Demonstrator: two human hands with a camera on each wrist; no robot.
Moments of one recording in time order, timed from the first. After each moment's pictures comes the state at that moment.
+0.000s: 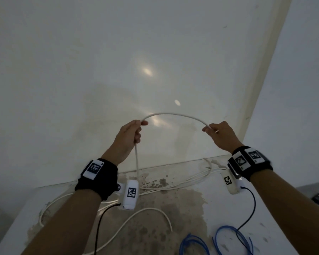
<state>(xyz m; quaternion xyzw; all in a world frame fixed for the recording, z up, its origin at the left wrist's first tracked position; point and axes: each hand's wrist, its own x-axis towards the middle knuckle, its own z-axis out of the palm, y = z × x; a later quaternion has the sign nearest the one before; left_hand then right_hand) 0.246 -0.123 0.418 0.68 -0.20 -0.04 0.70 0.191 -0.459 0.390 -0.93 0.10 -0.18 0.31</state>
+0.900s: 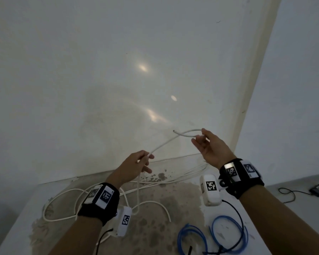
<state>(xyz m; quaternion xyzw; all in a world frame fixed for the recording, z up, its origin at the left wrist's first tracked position) 0.190 -0.120 0.353 0.83 -0.24 -0.11 0.48 0.132 -0.384 0.387 -0.33 0.18 -0.12 0.92</state>
